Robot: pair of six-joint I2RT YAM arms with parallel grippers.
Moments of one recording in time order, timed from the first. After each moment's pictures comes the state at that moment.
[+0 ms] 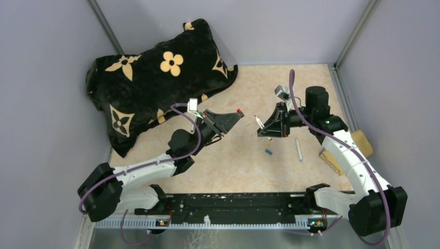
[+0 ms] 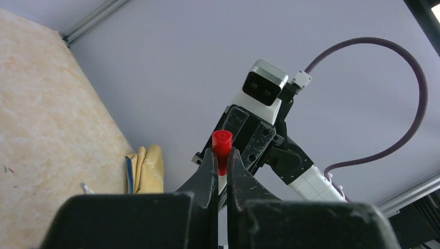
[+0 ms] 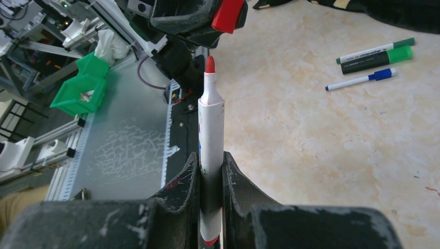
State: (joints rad) left arm -0.91 1.16 0.54 1.00 -0.07 -1.09; right arm 0.26 1.09 0.96 -0.40 -1.29 -0.09
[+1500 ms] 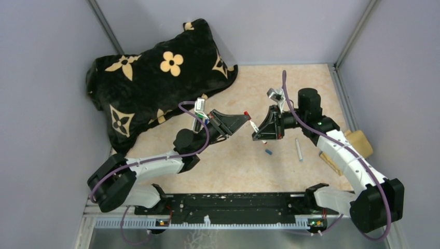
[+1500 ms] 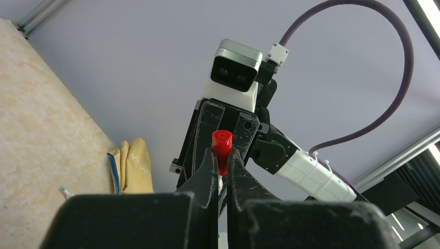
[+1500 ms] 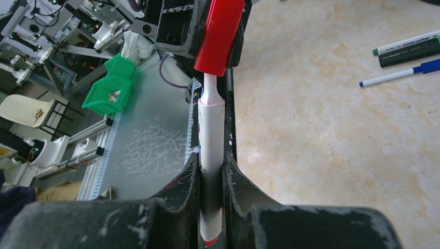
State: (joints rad) left arm -0.91 1.31 0.56 1.21 0.05 -1.09; right arm 0.33 1.12 0.90 -0.22 -1.30 0.11
